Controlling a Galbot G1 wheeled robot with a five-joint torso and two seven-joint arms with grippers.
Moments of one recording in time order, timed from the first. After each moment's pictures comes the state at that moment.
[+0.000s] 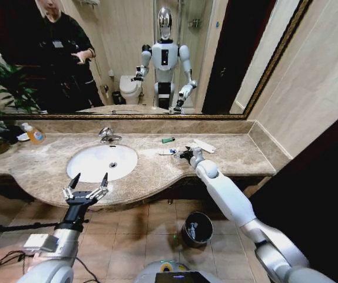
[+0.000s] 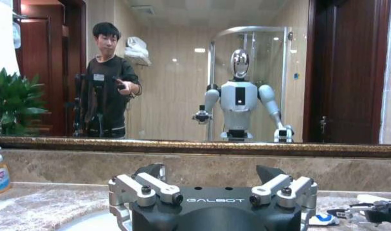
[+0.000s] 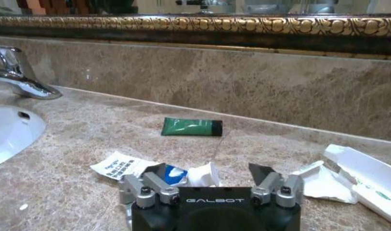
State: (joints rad) left arm 1.84 -1.36 -0.82 -2.47 -0.37 0.04 0.05; right arm -0.56 1.21 0.02 1.37 0.49 -0.39 0.01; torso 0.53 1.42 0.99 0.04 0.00
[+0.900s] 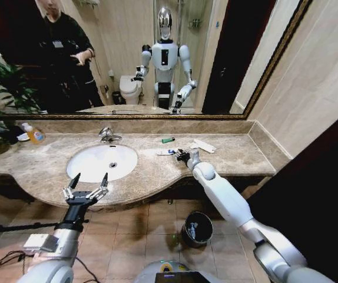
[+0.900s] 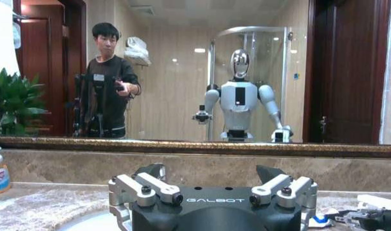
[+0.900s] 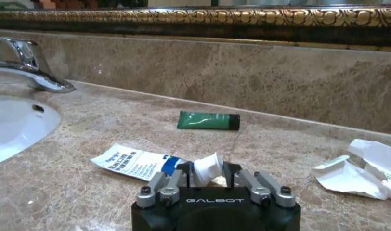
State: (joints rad) left arm 1.84 -1.36 -0.82 -2.47 -0.37 0.04 0.05; right arm -0.57 1.23 -0.01 1.36 0.47 -0.36 0.01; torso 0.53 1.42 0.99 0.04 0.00
